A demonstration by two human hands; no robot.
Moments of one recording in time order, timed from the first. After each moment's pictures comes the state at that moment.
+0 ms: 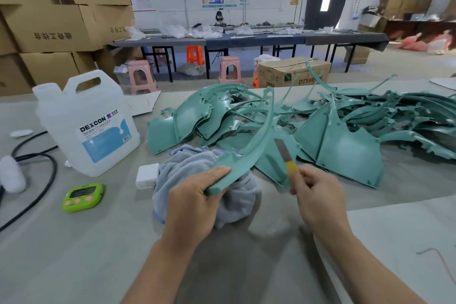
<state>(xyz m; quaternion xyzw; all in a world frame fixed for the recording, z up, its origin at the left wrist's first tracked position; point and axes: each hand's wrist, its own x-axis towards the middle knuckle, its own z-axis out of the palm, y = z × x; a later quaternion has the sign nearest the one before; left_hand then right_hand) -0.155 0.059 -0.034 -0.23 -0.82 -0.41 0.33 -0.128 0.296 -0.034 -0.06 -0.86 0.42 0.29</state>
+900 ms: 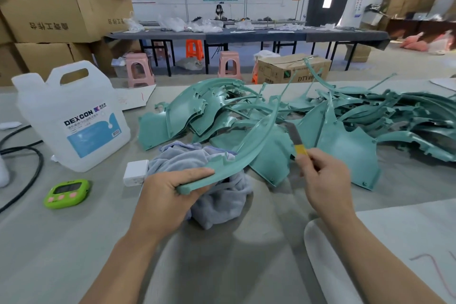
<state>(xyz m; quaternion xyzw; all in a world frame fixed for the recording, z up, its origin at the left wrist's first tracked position) -0.163 0.035 -0.026 -0.20 -0.80 -0.54 0.16 -0.158 0.338 -0.033 -0.04 -0.84 0.43 0.33</state>
